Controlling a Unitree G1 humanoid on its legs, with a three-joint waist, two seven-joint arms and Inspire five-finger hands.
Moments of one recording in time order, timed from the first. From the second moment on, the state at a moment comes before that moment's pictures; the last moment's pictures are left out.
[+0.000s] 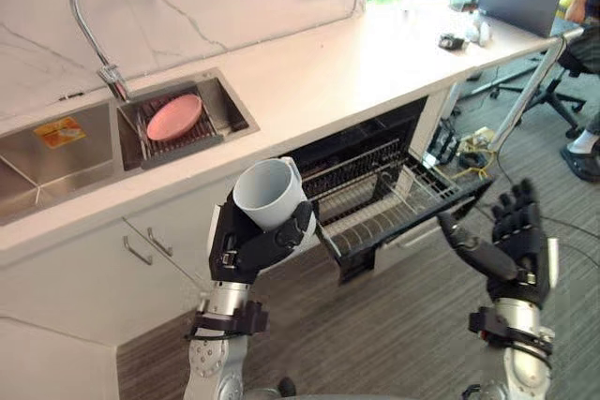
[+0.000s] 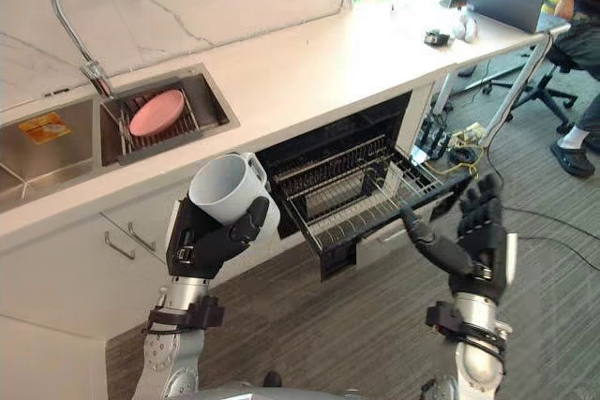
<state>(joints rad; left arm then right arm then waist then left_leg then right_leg) 0.26 0.11 -0.29 -0.11 -0.40 -0.57 -0.08 0.35 -0.08 -0.32 -0.13 0.42 -0.40 0.05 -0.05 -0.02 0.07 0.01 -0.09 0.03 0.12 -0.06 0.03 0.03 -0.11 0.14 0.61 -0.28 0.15</state>
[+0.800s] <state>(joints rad) 0.17 0.07 -0.17 -0.08 -0.27 -0.45 0.18 0.23 -0.09 -0.09 -0.11 0.46 -0.33 0.17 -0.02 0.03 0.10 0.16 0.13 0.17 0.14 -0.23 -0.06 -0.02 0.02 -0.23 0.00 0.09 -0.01</state>
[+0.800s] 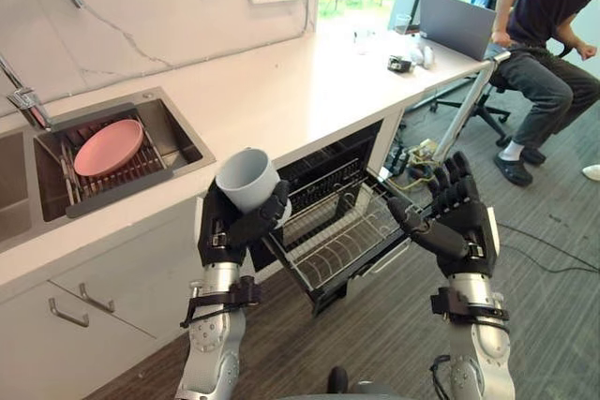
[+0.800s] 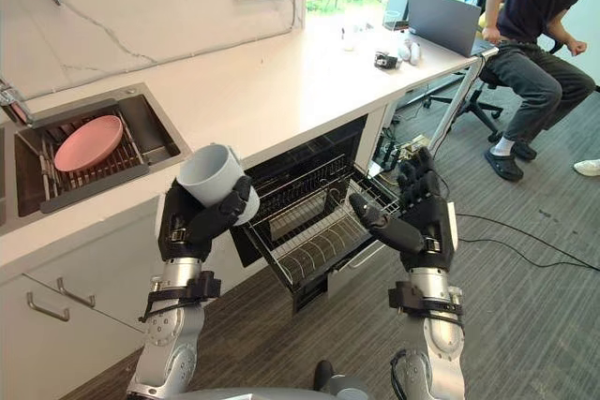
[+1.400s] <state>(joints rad) 0.01 0.10 -0.39 0.05 0.35 -0.41 0.35 0.10 -0.12 0.06 -0.12 0.60 -0.27 0.33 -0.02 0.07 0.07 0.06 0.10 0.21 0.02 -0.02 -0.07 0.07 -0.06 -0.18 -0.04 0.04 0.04</state>
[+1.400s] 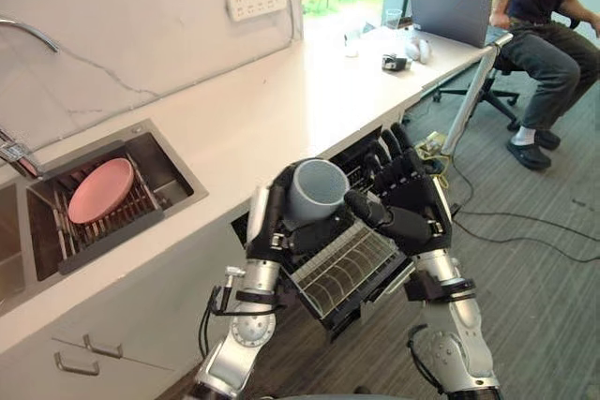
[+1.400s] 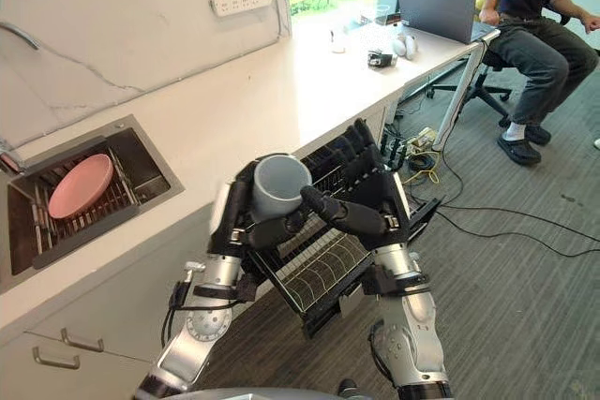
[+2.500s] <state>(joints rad) 0.01 0.16 -0.44 0.08 0.25 -0.37 0.25 0.08 -0.19 0.12 -0.22 0.35 -0.14 0.28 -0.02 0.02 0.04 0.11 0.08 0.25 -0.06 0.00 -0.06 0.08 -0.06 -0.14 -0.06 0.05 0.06</state>
